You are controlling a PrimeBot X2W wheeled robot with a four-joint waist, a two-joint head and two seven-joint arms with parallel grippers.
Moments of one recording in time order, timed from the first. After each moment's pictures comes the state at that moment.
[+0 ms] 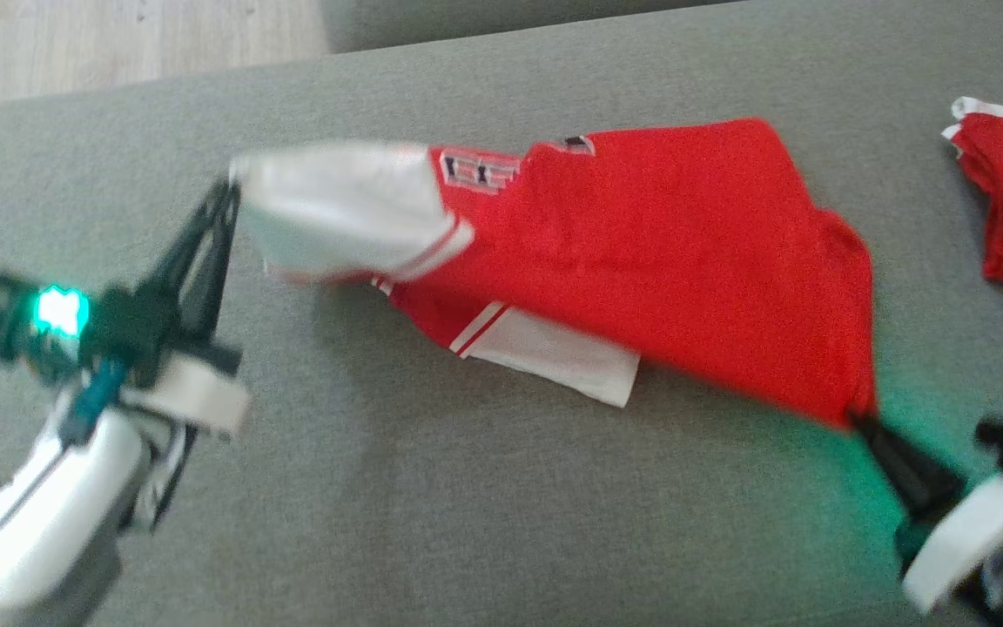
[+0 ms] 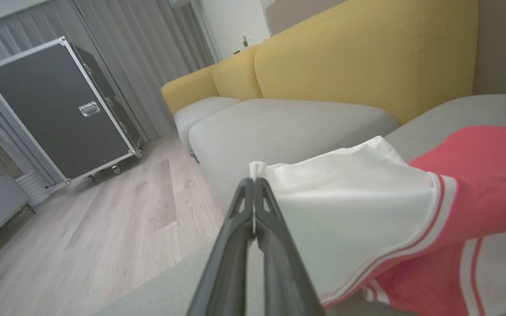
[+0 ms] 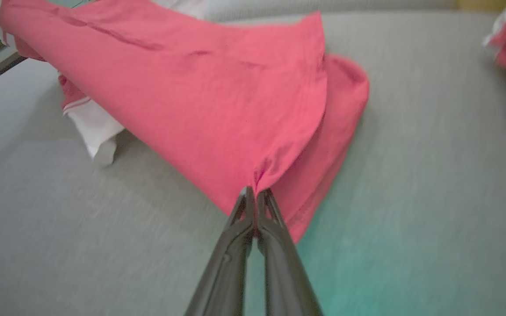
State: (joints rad) left arm -0.55 0.64 -0.74 0.12 -0.47 0.25 -0.12; right arm -0.24 -0.77 0.81 0.33 0.88 0.13 -0.24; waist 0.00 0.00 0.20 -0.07
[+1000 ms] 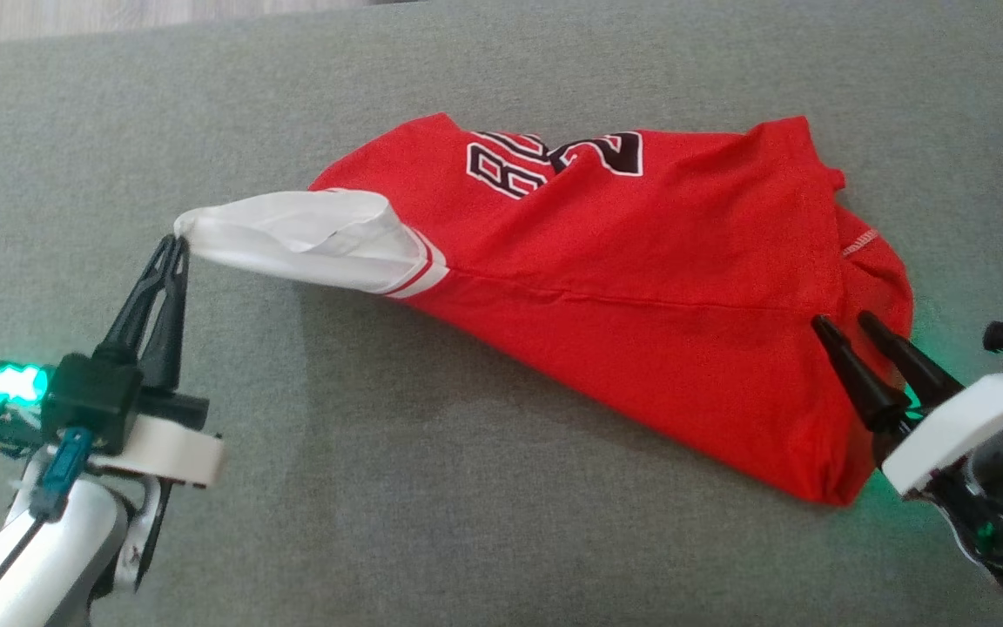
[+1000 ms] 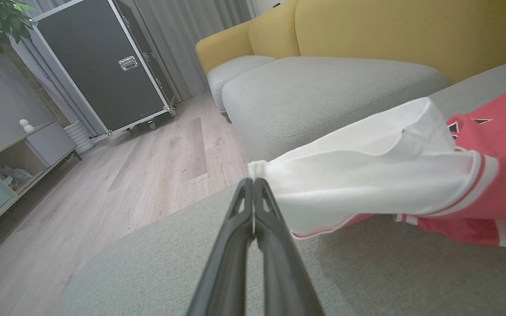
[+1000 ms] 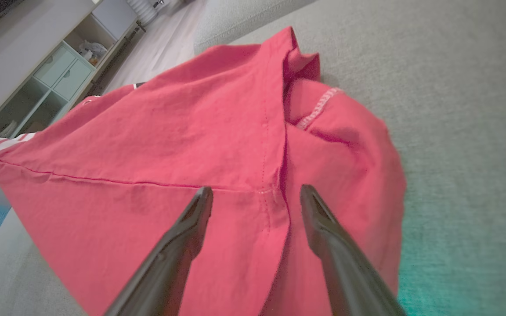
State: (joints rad) left arm -0.36 0.73 -0.70 -0.04 -0.49 0.41 -0.11; right arm -0.30 -0.65 0.66 0.31 1.13 0.13 -0.08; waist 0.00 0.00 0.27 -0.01
